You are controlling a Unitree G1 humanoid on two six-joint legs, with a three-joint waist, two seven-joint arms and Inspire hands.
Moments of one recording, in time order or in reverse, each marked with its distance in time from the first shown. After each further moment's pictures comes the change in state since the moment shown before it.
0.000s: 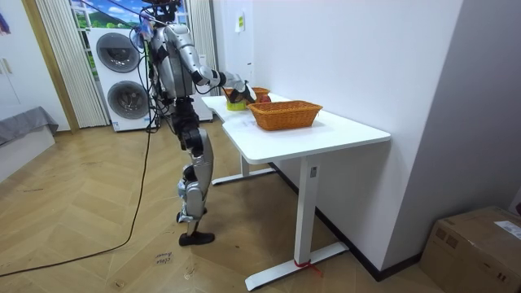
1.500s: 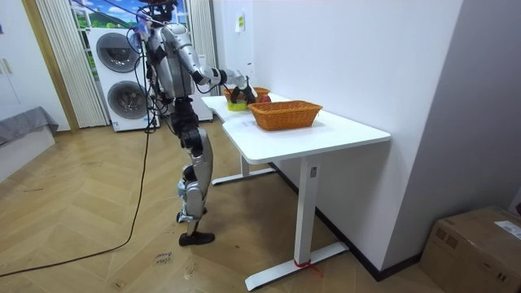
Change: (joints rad) left arm -0.027 0.017 0.070 0.001 0.058 0.000 -0.037; right arm -0.040 -0.006 -0.054 0.040 -0.156 -0.016 0.110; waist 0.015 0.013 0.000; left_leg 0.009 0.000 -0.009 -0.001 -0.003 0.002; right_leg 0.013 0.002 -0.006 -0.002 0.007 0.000
